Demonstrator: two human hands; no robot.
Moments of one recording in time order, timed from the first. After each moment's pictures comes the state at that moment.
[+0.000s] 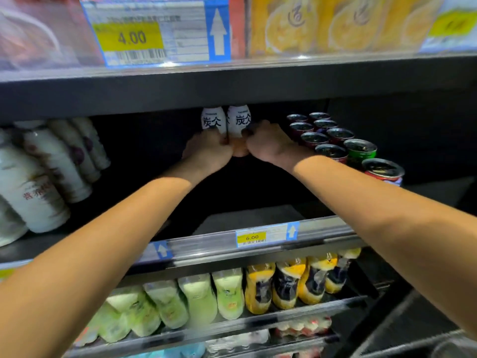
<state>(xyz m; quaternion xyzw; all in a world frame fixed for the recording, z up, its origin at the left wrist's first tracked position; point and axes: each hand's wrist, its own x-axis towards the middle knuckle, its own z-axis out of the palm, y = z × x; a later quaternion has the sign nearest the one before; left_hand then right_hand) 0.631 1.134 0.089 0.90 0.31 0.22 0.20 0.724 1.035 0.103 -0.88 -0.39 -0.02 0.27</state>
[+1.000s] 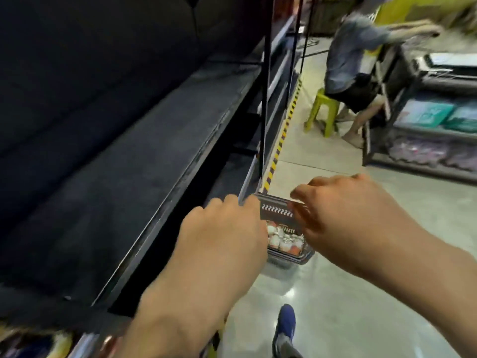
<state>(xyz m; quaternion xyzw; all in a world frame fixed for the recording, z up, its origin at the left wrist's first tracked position) 0.708 0.587 0.007 0.94 -0.34 0.01 -0.02 0.655 0.434 0.021 -1.00 0.03 -0.02 -0.05</state>
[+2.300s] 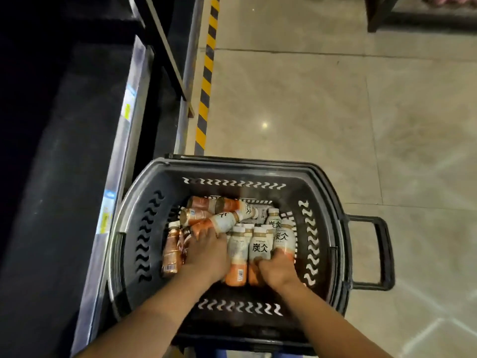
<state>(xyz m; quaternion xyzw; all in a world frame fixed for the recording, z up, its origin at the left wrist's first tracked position) 1.105 0.236 -0.840 0.84 -0.37 -0.38 -0.12 0.984 0.137 -0.834 -0.60 0.56 0.30 0.48</state>
